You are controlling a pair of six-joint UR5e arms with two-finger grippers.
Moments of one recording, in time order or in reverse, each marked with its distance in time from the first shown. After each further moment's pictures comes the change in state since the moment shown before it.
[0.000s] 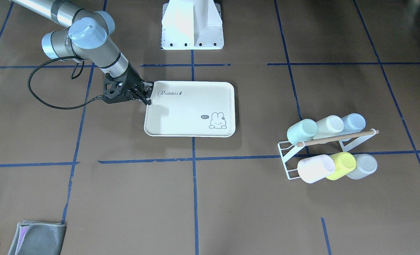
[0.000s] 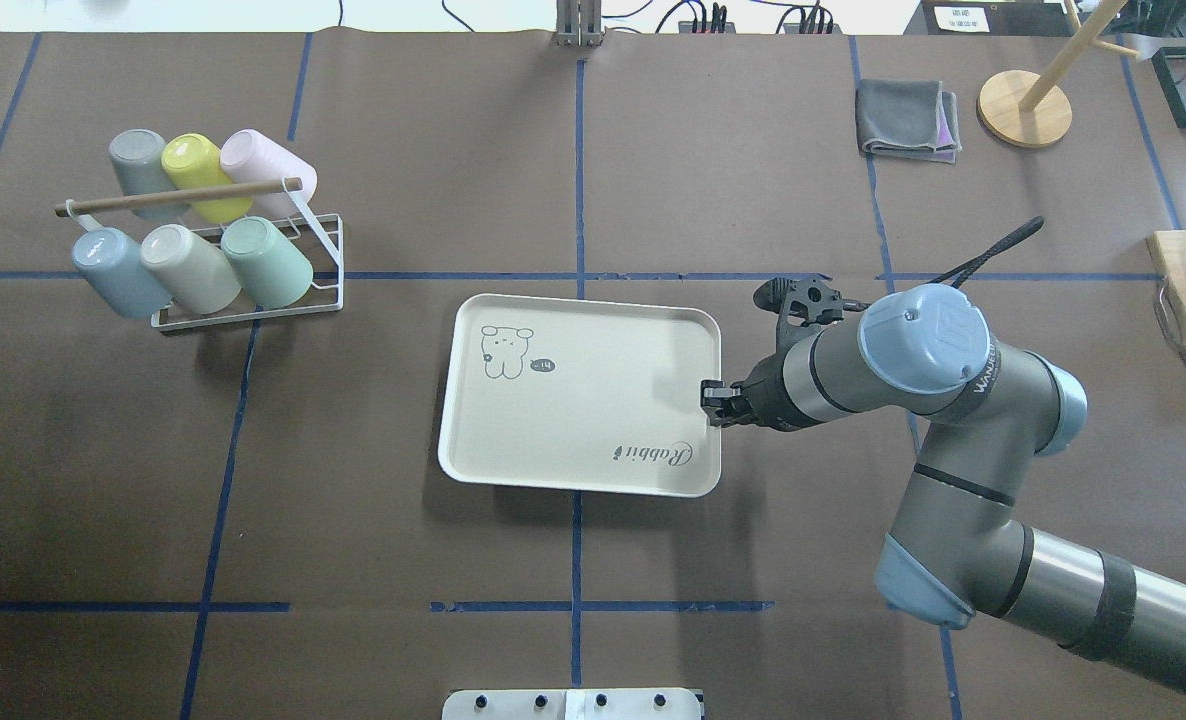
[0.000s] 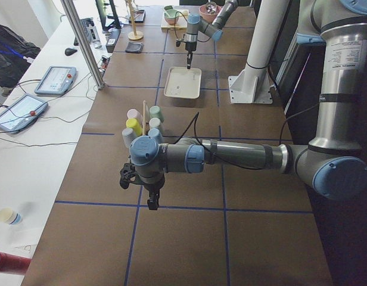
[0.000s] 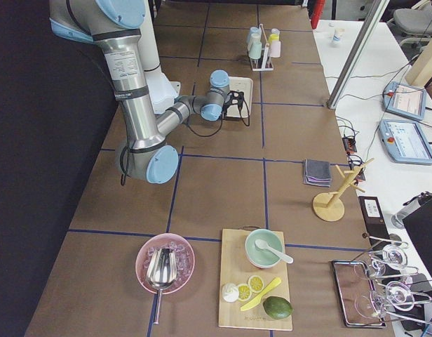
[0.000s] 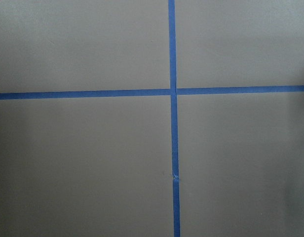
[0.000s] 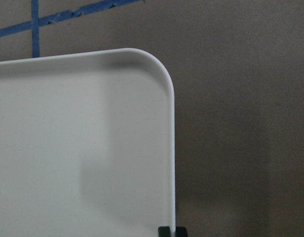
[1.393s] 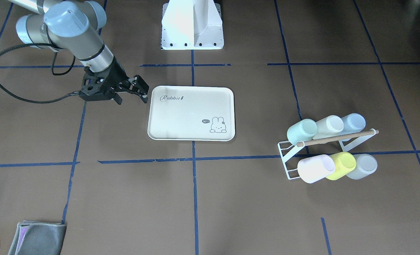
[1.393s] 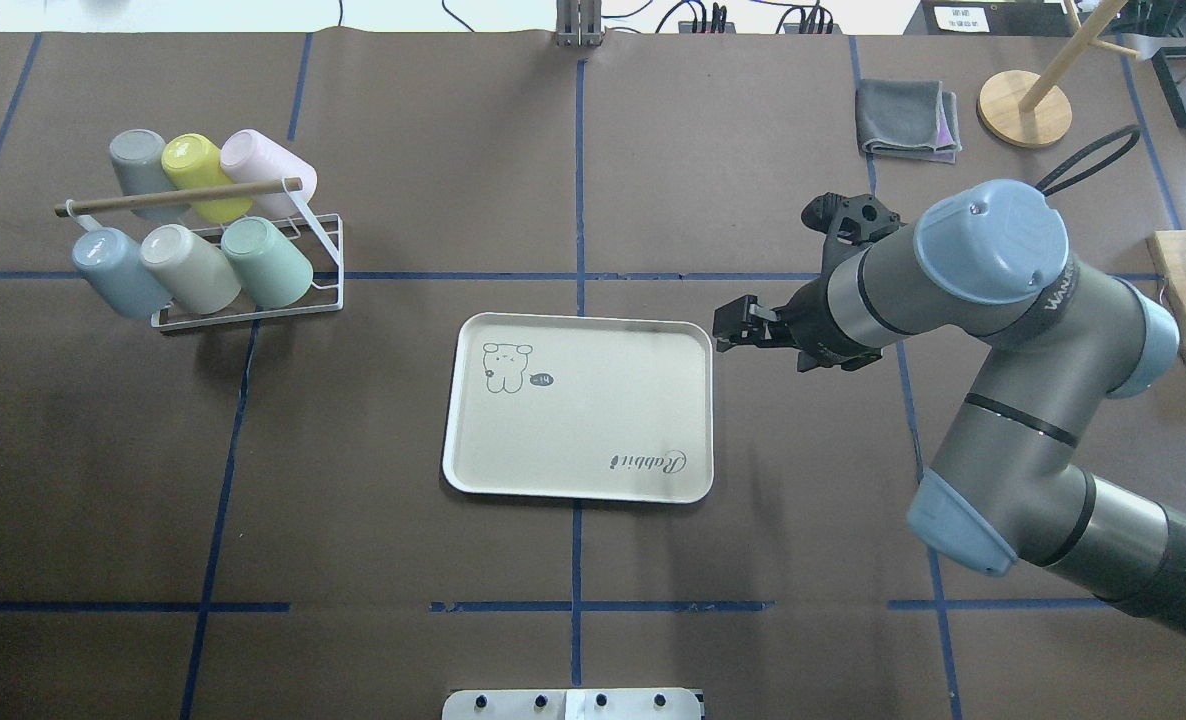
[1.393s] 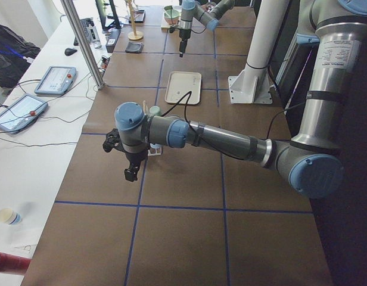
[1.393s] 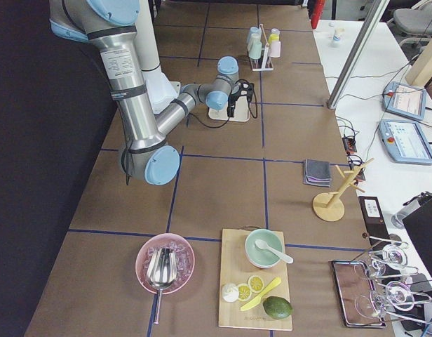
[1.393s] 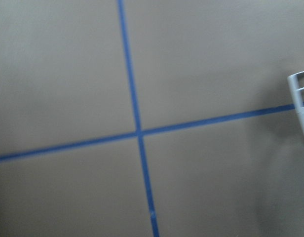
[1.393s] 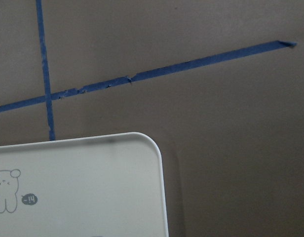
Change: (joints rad) left arm 0.034 -0.136 -0.086 0.007 -0.005 0.124; right arm 0.146 0.015 0.169 -0.285 0.058 -0.020
